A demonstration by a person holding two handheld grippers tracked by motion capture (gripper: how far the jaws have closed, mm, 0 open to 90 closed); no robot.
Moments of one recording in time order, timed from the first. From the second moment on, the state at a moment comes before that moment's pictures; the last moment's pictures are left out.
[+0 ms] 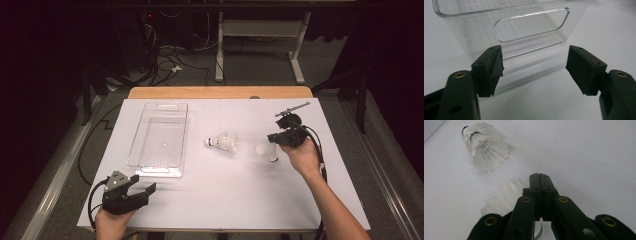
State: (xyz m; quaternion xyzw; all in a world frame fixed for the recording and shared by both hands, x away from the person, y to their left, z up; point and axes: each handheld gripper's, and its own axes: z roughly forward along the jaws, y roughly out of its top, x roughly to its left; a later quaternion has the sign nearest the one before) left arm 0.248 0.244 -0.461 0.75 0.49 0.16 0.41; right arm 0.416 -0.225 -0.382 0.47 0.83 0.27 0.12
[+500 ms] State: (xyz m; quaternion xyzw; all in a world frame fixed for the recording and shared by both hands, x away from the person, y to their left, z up) left arm 0.250 0.246 -0.461 0.75 0.49 0.16 0.41; right arm 0.406 -0.201 -0.385 0.44 0.84 0.29 0.10
